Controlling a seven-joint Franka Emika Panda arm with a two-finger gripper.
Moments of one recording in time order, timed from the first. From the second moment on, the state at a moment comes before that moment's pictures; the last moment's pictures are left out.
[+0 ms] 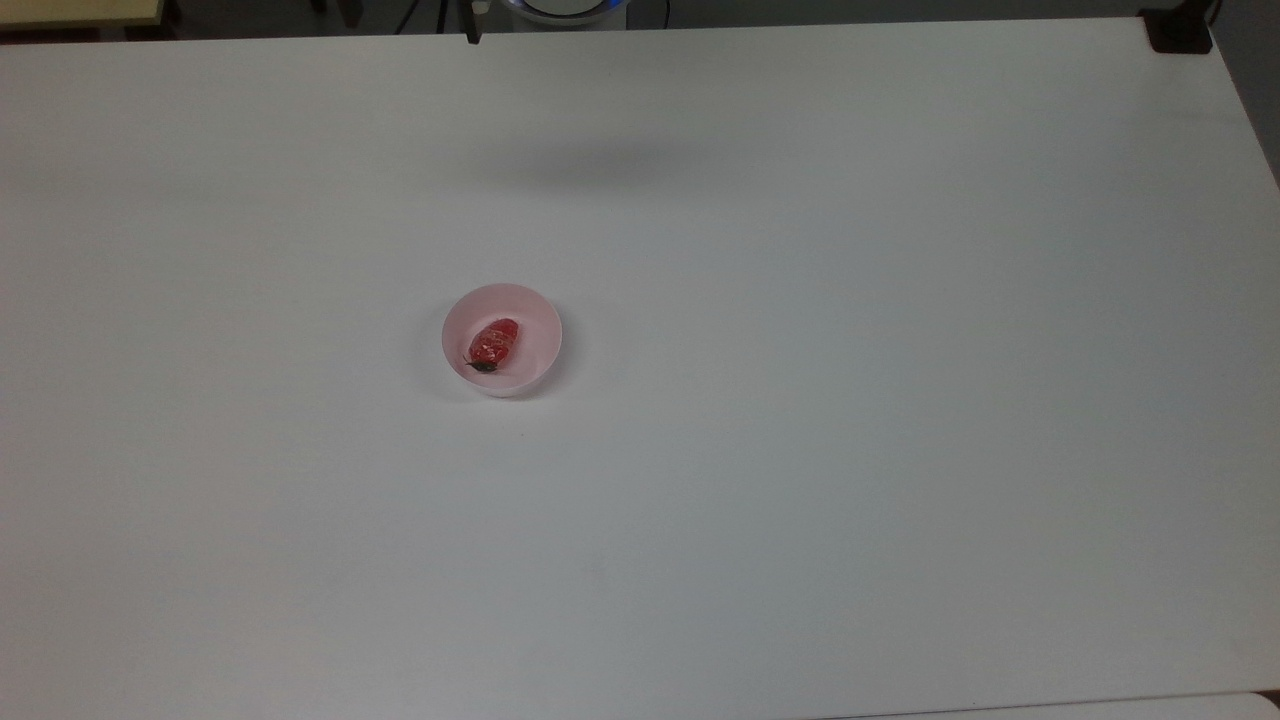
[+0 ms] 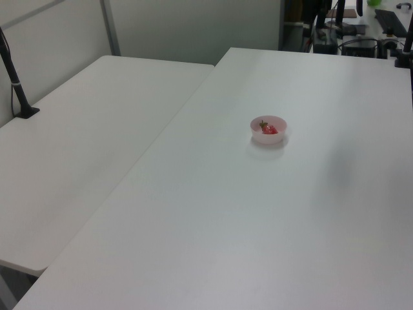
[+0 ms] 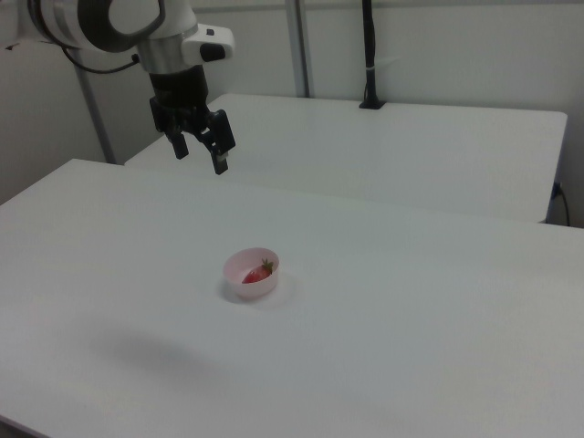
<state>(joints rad) 0.00 -0.03 -0.11 -1.60 0.03 1.65 0.06</state>
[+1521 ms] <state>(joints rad) -0.02 0.12 -0.12 -1.67 0.02 1.85 -0.21</state>
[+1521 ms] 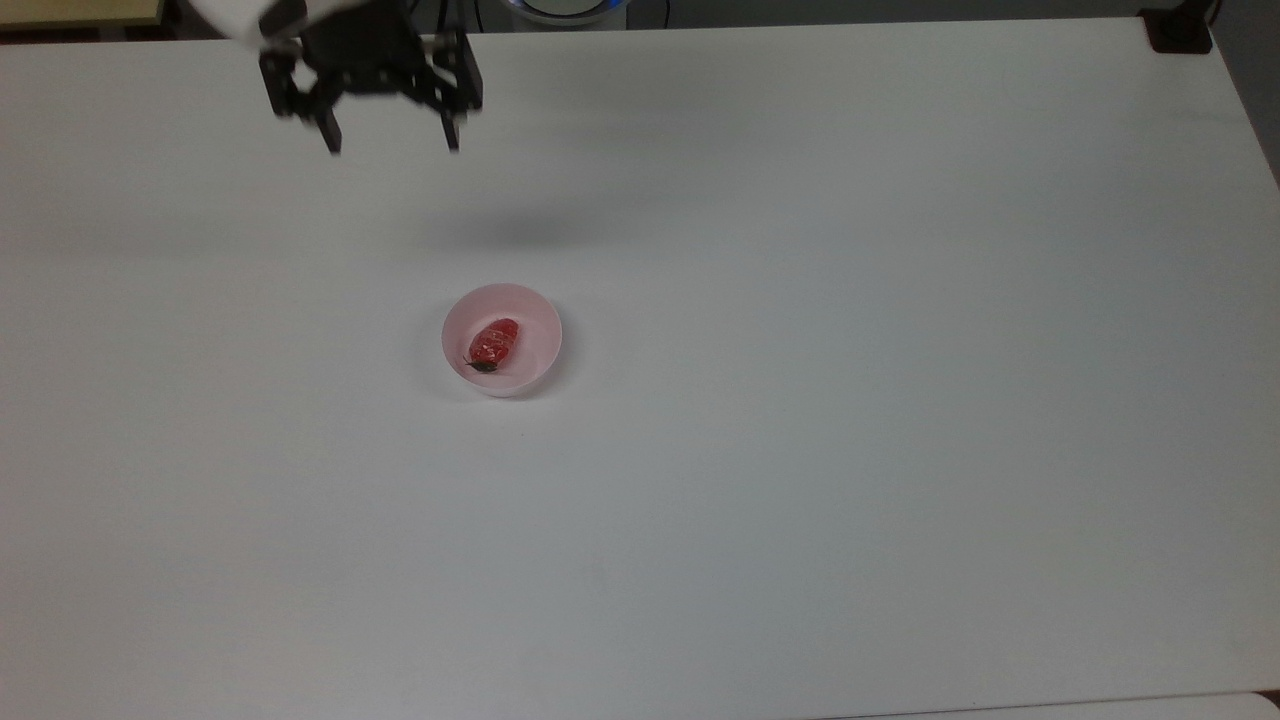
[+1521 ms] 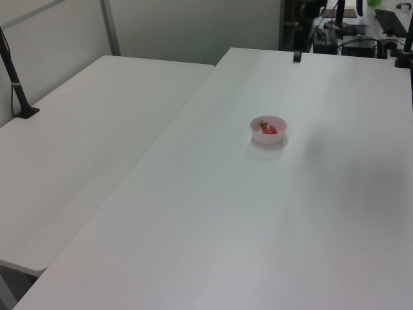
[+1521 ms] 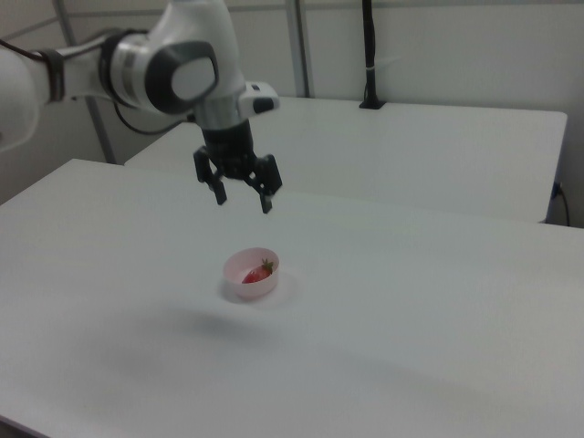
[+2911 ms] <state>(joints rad) 0.01 0.44 -0.04 -1.71 -0.03 2.17 0.06</state>
